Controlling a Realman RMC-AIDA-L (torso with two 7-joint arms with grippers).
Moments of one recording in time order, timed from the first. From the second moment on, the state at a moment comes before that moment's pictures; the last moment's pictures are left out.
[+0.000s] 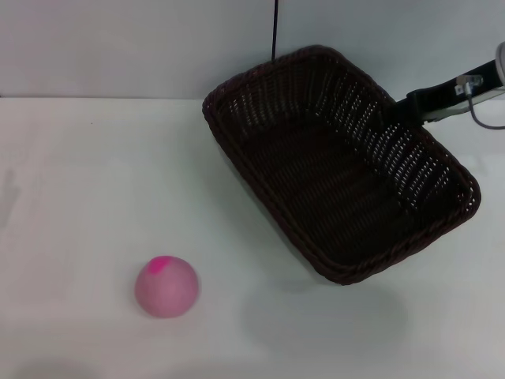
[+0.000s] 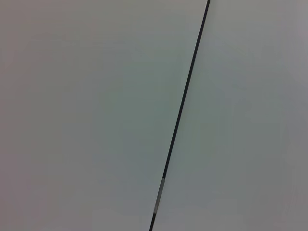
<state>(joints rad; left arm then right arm) -0.13 -2.07 -2.03 -0.12 0.36 -1.44 2.57 0.91 1.99 -0.78 -0.73 -2.59 -1.36 2.49</state>
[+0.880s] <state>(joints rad) -0.12 -2.07 -2.03 -0.12 0.36 -1.45 2.57 0.89 2.01 -0.78 -0.72 -2.54 -1.30 2.37</state>
